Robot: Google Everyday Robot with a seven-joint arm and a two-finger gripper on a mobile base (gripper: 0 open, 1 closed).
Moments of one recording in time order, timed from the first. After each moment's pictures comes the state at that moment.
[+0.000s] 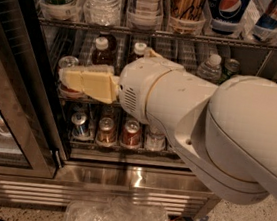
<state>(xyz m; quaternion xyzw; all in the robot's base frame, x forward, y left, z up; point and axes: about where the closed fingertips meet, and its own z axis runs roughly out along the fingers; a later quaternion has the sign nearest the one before) 0.468 0.059 1.003 -0.26 0.73 0.24 0.59</state>
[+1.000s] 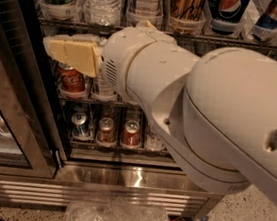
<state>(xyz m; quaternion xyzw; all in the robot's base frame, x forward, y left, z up) 0.477 0.073 1.050 -0.24 0.71 0.20 0.63</state>
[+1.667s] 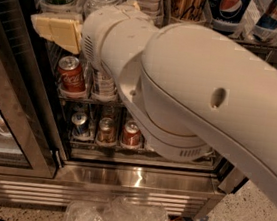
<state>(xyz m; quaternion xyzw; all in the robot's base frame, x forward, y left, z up) 0.512 0.097 1.069 -0.23 0.69 0.18 0.66</state>
